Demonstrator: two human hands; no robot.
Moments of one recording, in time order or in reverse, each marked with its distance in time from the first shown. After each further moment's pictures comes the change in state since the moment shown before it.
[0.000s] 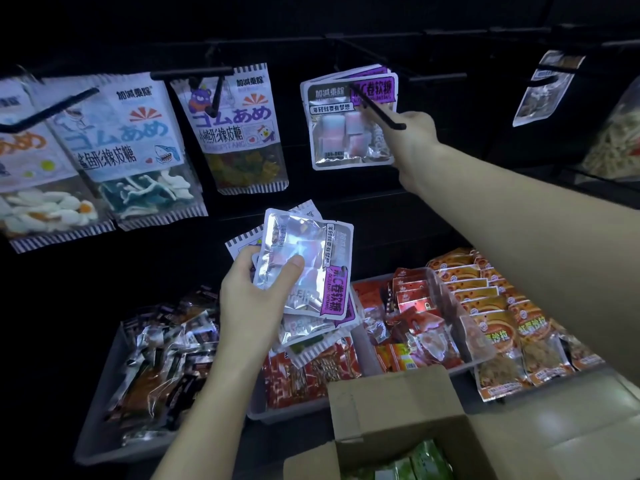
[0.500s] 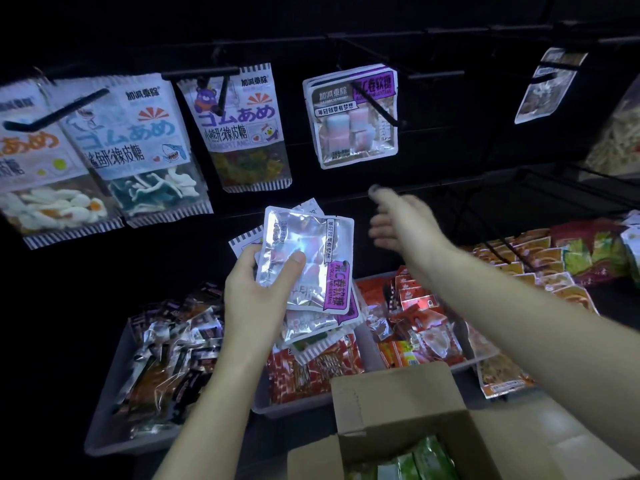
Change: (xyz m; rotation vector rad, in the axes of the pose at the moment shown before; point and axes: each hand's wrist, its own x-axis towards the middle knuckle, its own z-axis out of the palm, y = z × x) left_hand -0.006 0.002 0.000 -0.039 0.010 0.011; right_hand -0.085 0.074 -0.017 0.000 -0.086 0.177
